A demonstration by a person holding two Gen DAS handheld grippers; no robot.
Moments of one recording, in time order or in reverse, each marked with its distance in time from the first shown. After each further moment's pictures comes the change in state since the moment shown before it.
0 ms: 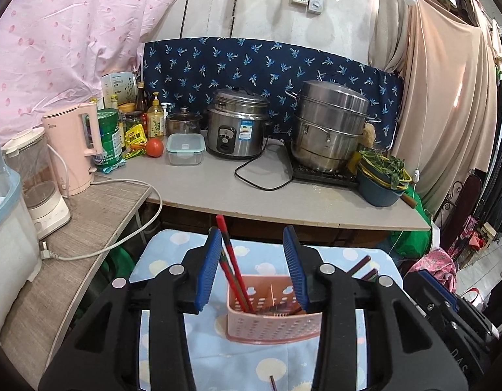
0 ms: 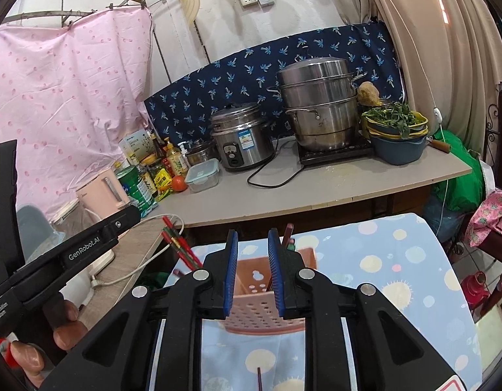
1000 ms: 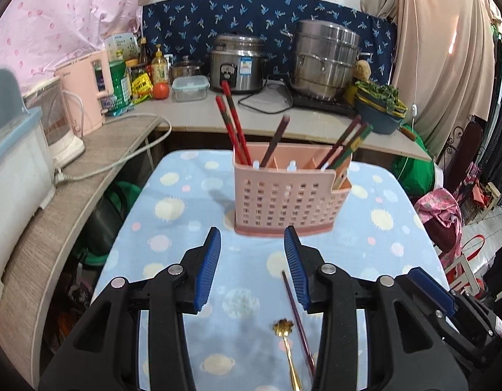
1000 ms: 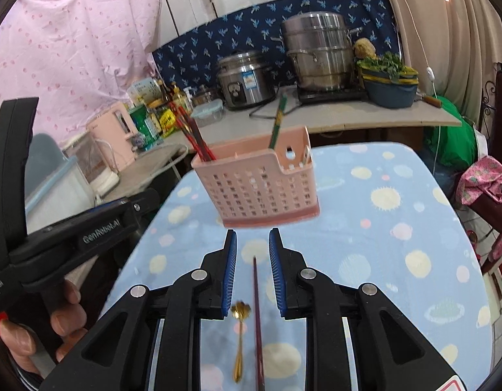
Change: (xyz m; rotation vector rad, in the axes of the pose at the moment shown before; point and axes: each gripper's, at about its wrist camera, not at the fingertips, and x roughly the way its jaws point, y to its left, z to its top) left arm -0.044 -0.001 -0.124 0.054 0.205 0.025; right arm -0.053 -0.006 -0.132 -0.037 0.206 -0.017
